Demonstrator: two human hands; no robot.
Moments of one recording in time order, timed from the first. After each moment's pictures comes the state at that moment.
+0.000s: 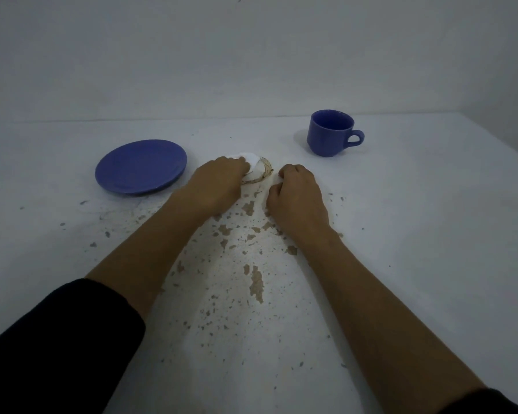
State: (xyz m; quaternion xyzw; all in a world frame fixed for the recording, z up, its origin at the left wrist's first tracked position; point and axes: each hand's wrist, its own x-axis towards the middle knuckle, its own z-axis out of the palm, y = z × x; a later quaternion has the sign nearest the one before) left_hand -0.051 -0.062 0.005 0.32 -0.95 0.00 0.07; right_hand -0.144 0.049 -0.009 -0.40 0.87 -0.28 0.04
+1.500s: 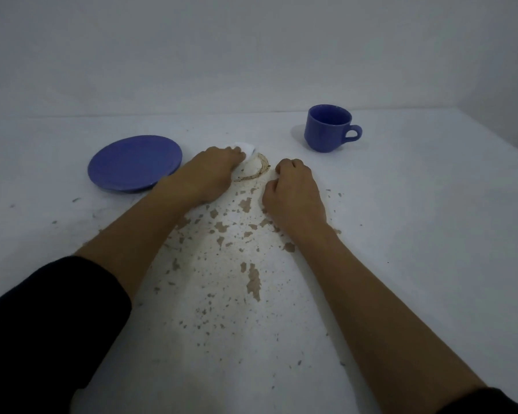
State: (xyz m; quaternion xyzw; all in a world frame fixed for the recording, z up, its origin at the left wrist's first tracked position) left_hand -0.046 -0.080 0.008 0.30 -0.95 -0.07 0.06; right_hand -0.145 0.048 -0.012 -0.41 0.87 -0.29 0.00
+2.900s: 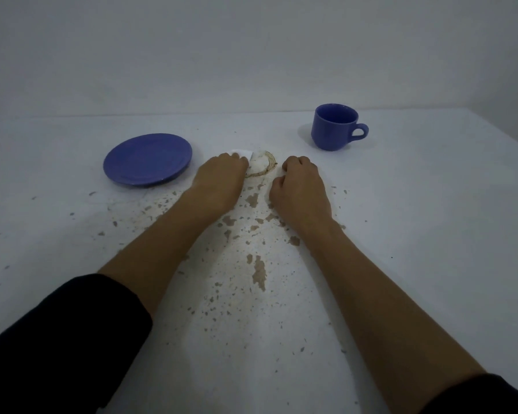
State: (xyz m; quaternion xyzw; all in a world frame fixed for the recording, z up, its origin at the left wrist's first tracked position) left_hand -0.040 -0.049 0.001 0.32 -0.94 0.07 0.10; right_hand -0.145 0.049 -0.011 -0.41 0.86 -0.30 0.01
